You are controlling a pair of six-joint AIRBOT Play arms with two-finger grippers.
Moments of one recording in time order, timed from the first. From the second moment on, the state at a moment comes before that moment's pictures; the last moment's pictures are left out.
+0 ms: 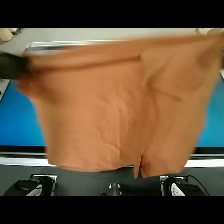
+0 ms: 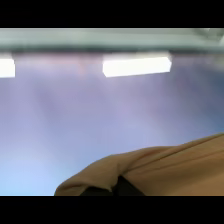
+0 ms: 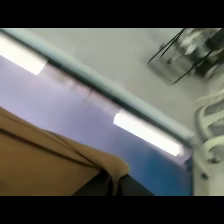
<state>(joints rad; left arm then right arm) -0.14 -0.93 1.40 1.30 -1.07 -1.59 -0.13 -1.04 1.65 -1.39 1.09 0.82</state>
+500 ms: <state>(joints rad) -0.13 -1.46 1.32 1.31 -0.92 -1.62 -0.13 -1.61 1.63 -1.17 0.98 0.99</state>
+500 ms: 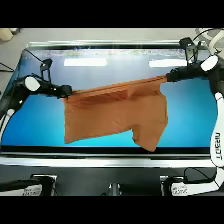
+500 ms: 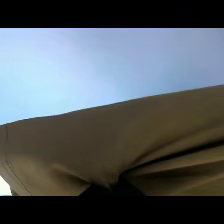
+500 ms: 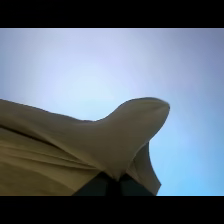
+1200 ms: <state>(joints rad) 0.05 -1.43 1.26 1.25 -1.38 -1.52 -0.31 -1.64 1.64 -1.19 1.36 0.95</state>
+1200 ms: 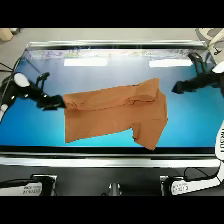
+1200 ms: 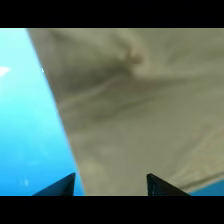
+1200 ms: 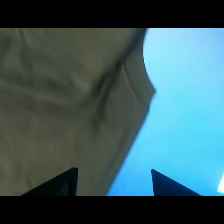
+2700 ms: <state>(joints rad) 0.02 -1.25 0.66 1.06 -1.05 -1.49 -0.37 -1.66 1.23 -1.10 1.36 0.88</state>
